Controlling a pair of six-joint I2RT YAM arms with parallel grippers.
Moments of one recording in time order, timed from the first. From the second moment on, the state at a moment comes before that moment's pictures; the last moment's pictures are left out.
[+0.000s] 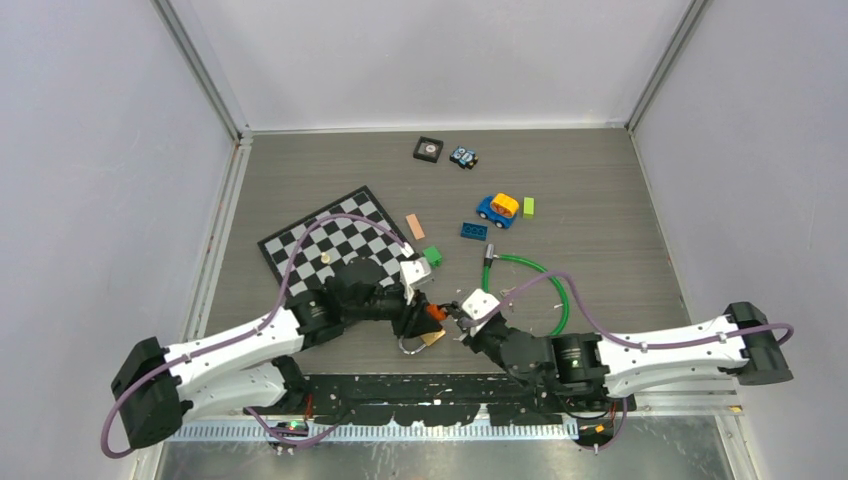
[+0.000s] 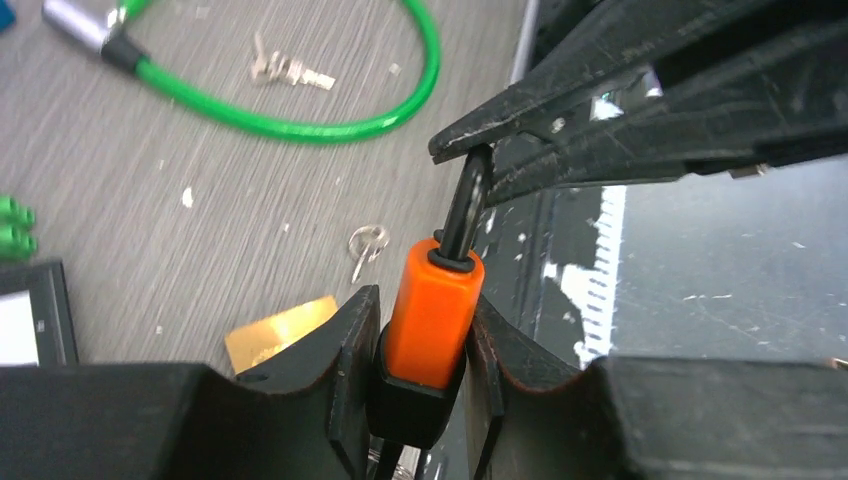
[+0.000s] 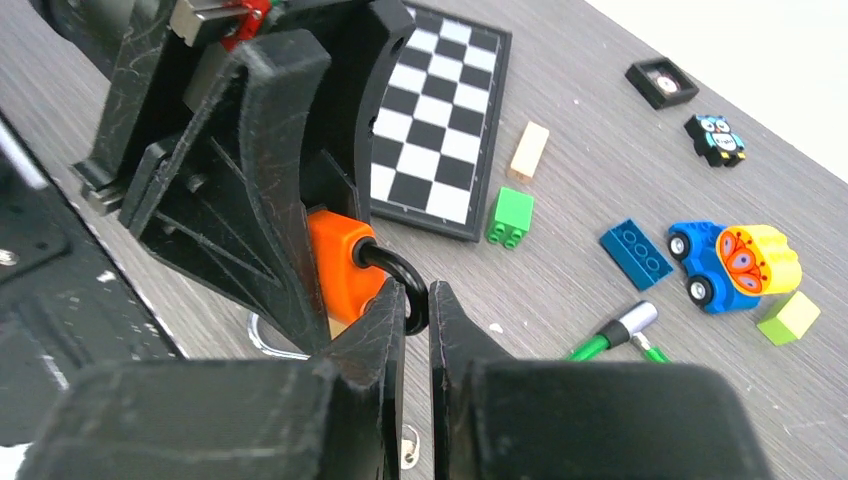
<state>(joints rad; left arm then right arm) -0.95 1.00 0.58 0.00 0.42 -0.15 1.59 0.89 0.52 0.13 0.83 -0.01</state>
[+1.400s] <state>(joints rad) -0.94 0.79 0.60 0.19 0.53 -0.10 1.67 0.29 0.53 -0.02 0.66 -0.09</state>
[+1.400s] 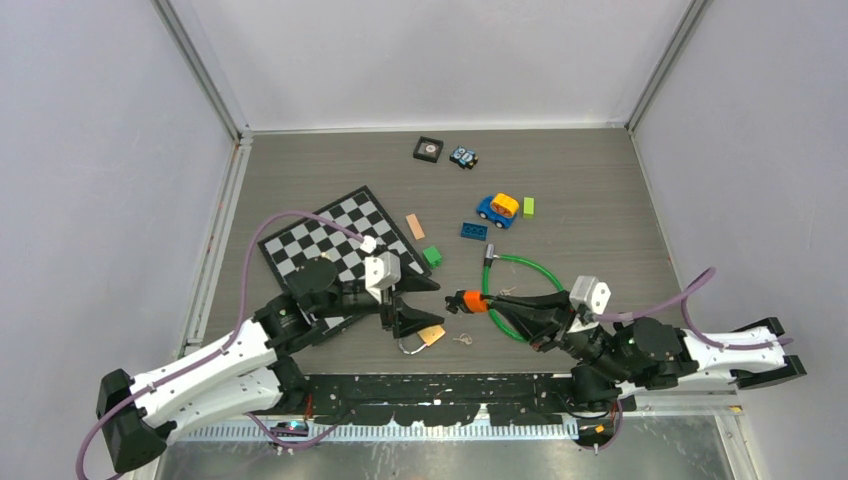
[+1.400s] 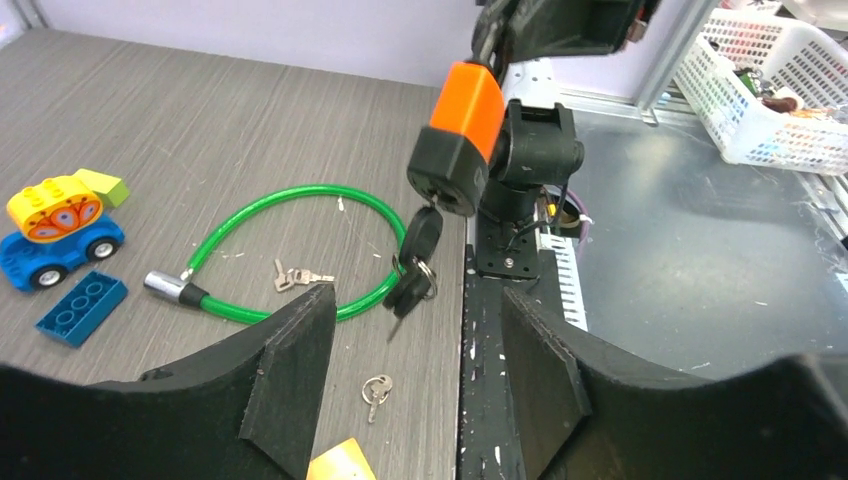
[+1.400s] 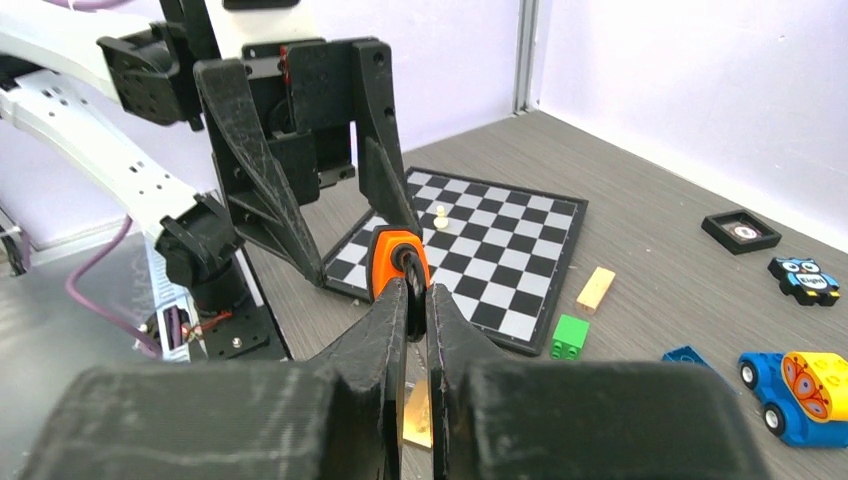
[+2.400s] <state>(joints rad) -0.94 0.90 0.55 0.53 0.71 -0.27 1.67 0.25 0.51 0.03 0.52 -0.07</state>
